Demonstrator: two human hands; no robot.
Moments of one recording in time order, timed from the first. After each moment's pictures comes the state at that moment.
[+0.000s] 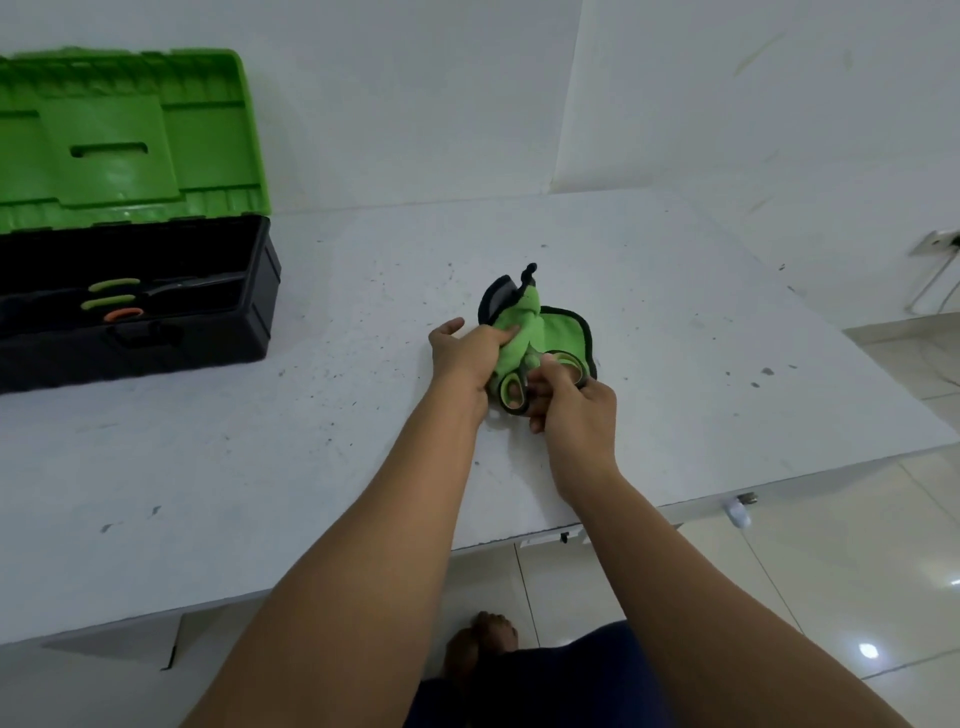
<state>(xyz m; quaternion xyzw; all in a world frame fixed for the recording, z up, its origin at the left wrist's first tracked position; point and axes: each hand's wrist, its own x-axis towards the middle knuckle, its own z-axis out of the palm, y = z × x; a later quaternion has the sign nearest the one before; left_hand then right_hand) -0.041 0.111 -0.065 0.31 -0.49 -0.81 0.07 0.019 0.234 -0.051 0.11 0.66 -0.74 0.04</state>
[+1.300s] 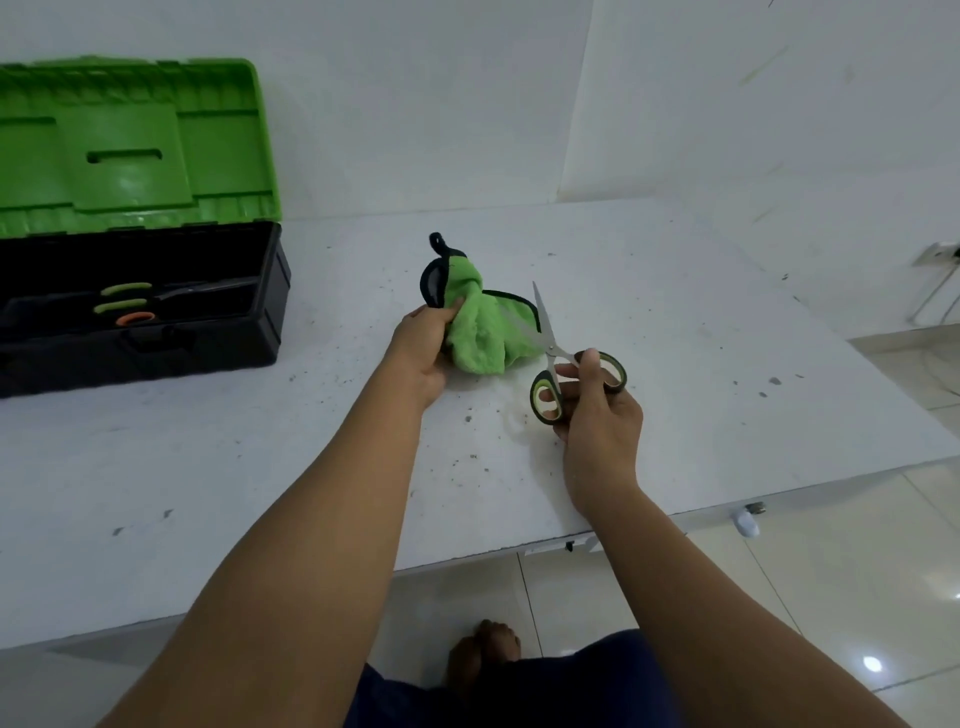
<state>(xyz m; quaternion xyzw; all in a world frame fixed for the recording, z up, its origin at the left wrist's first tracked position) -0.039 0.045 -0.052 0.23 -0.51 -0.83 0.03 0.023 0.238 -0.049 0.13 0.61 -0.78 0.02</state>
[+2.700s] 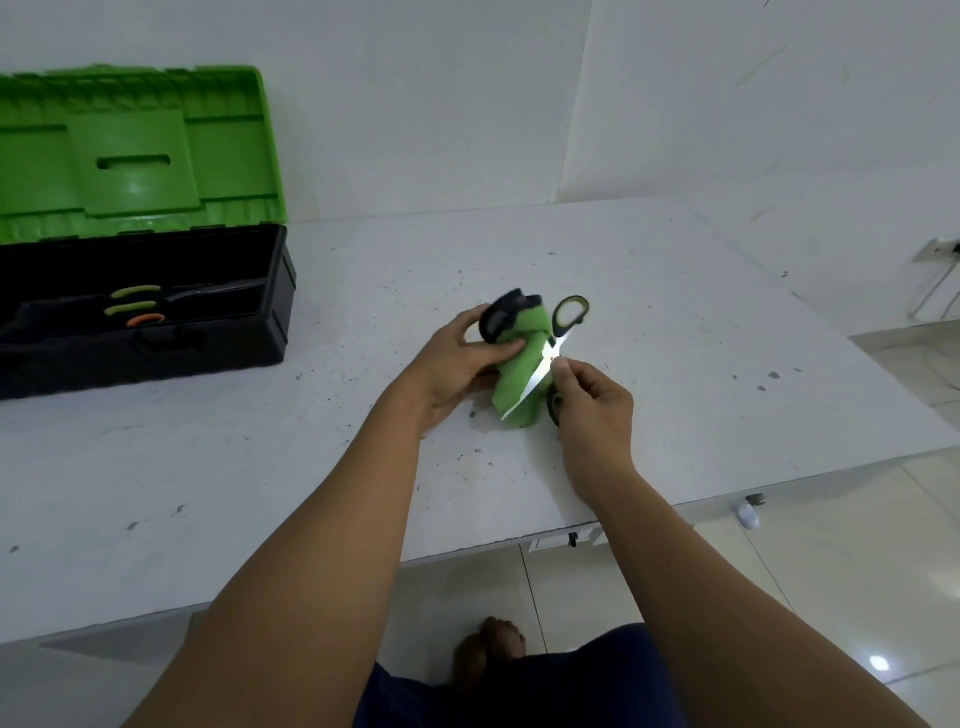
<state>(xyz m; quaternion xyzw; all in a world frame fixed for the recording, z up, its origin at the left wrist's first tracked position) 0.001 0.068 -0.040 0.10 -0.63 -0.77 -0.05 0.016 0.238 -0.060 0.05 0.66 -0.75 0.01</state>
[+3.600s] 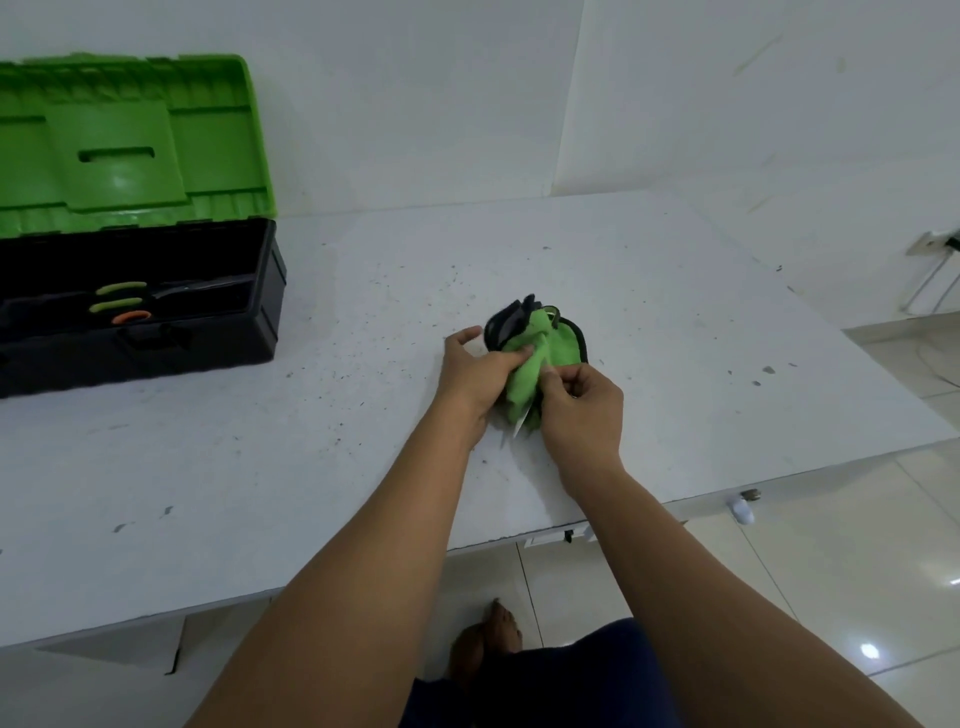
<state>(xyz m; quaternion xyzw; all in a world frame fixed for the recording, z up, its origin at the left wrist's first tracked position) -0.002 0.117 -0.052 0.27 -0.57 -0.78 0.03 0.012 0.233 -0.069 0.08 0.74 -0.66 -0.04</state>
